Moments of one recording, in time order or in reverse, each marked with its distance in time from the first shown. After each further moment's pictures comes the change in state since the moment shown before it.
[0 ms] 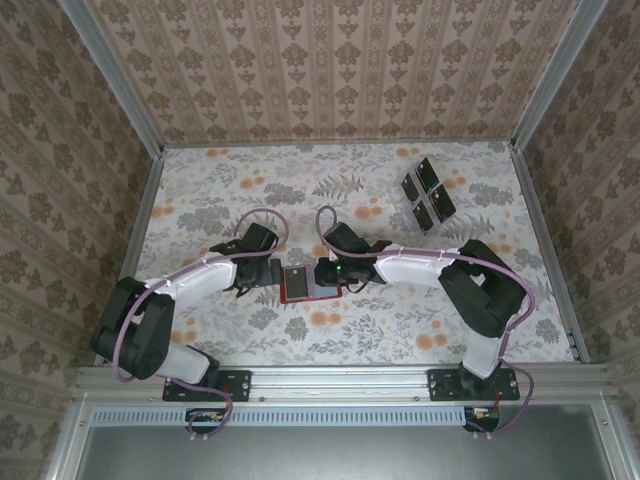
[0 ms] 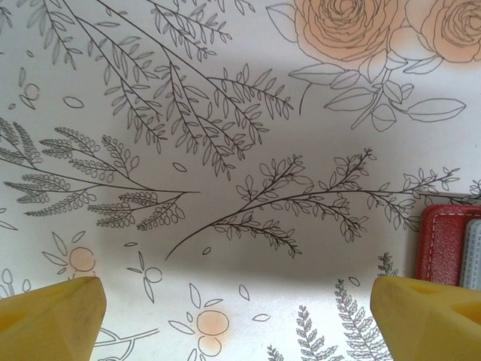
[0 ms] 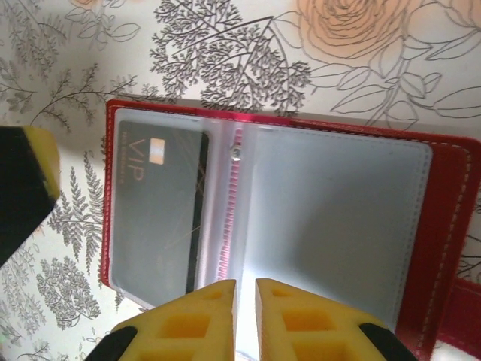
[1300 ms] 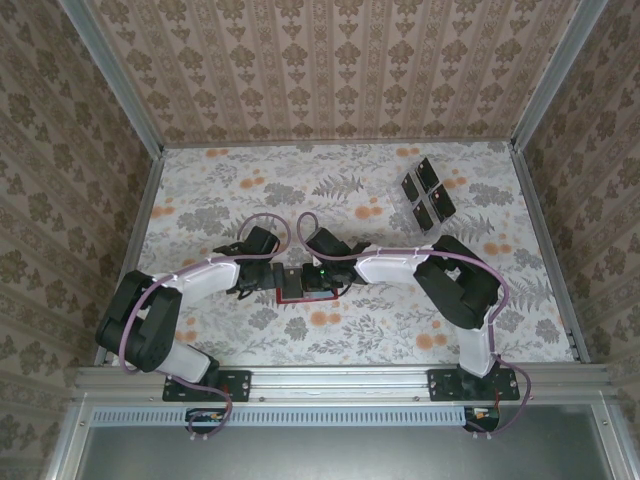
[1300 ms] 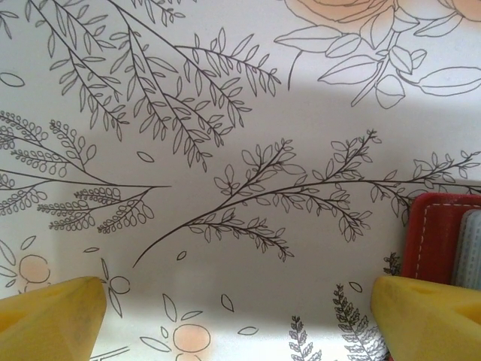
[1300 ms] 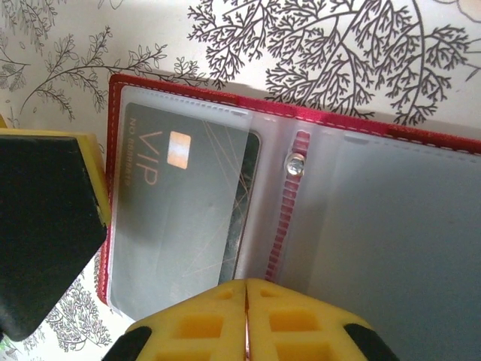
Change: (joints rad) left arm 0.000 0.041 -0.027 0.053 0.035 0.012; right arm 0.057 0.135 0.112 -0.005 -0.018 0.018
